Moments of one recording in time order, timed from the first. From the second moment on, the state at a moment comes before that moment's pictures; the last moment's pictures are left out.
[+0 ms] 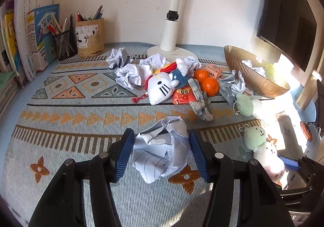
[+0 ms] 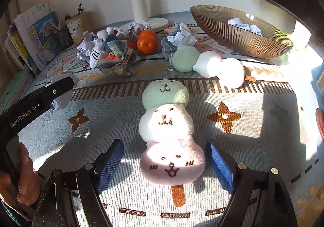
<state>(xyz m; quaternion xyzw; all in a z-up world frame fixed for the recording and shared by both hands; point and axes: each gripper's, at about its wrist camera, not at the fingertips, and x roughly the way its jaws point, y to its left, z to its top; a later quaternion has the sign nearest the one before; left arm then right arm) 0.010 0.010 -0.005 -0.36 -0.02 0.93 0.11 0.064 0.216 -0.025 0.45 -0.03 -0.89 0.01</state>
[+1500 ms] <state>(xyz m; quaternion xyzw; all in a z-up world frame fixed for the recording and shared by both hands) -0.077 0.138 0.100 -0.29 -0.04 0.94 0.20 0.014 0.385 0.109 0.27 -0.16 -0.95 -0.07</state>
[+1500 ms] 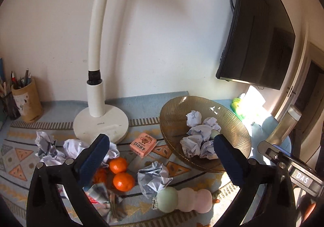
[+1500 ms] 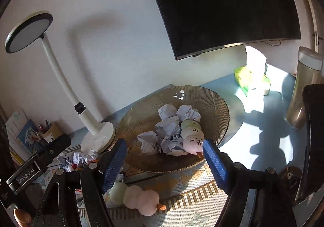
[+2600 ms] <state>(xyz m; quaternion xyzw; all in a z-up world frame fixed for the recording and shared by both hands) -0.027 -0.051 -0.015 -0.37 -0.11 0.92 0.03 0.011 0.211 -0.001 0.35 0.00 -0.93 0.07</state>
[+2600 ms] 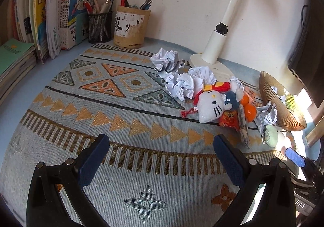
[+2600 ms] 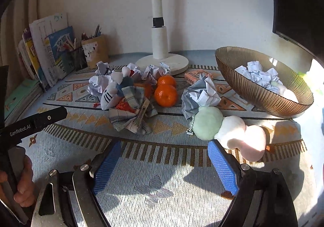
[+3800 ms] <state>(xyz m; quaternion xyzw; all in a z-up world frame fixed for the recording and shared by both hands) -0.232 -0.080 -0.020 -0.44 -0.16 0.87 0.18 -0.165 0.063 0.004 0.42 0.06 -0.89 0.17</state>
